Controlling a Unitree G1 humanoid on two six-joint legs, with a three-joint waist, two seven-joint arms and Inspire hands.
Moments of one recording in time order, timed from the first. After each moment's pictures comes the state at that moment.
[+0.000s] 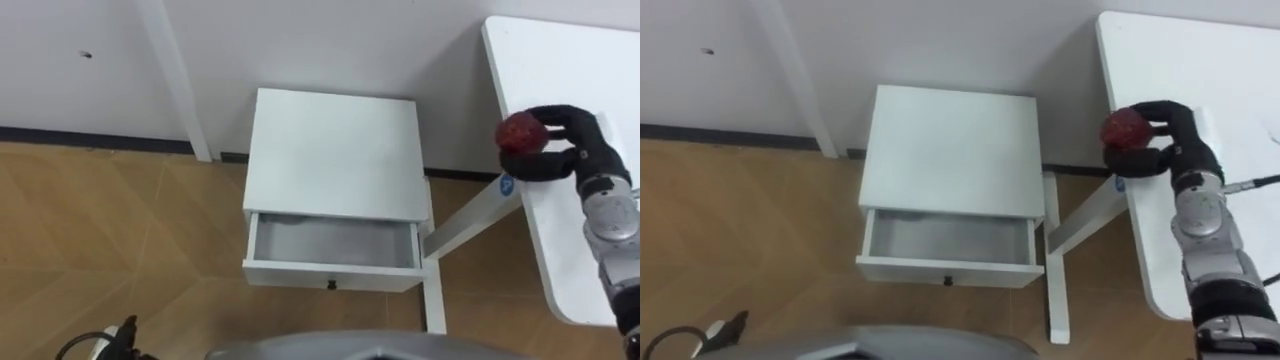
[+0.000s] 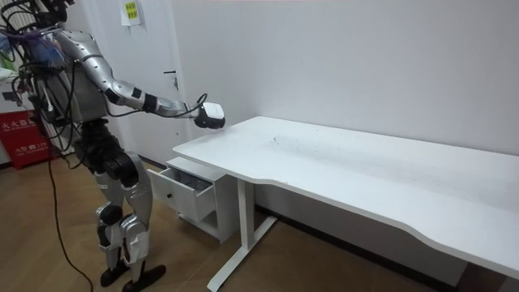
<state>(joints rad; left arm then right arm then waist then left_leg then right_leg) 0.22 0.30 0.09 1.11 0.41 -0.07 0.10 -0.07 -0.52 0.02 0.65 -0.19 -0.20 -0.07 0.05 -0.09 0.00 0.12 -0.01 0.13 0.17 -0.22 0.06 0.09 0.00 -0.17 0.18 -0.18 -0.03</state>
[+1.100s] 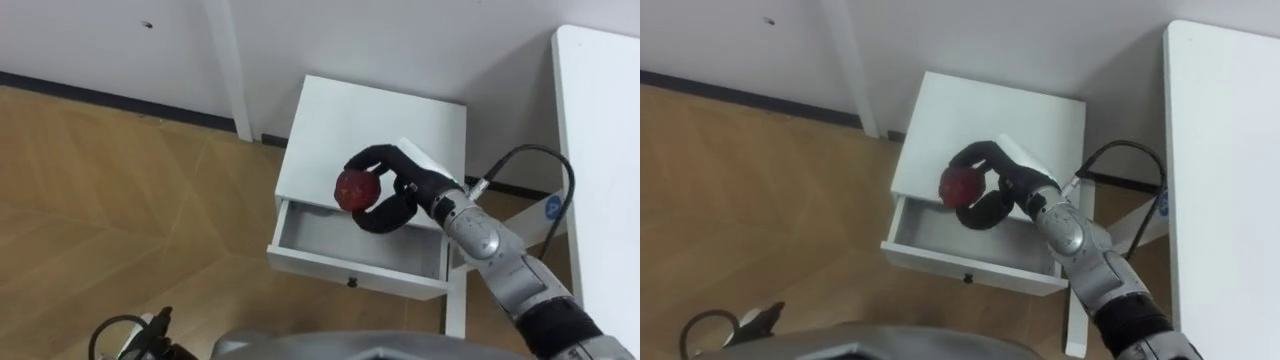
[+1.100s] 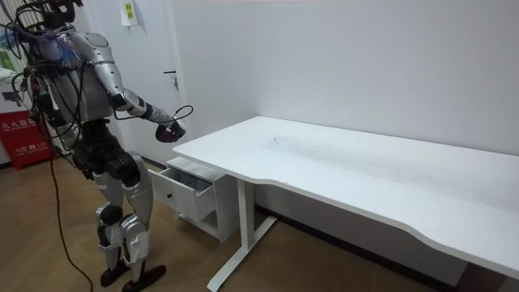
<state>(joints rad) 0.18 0.27 -0.04 1.08 0.41 0.00 0.05 0.02 -0.35 0.37 0.38 -0.40 -0.09 0.12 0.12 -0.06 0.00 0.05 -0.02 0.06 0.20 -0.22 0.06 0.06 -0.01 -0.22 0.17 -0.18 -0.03</state>
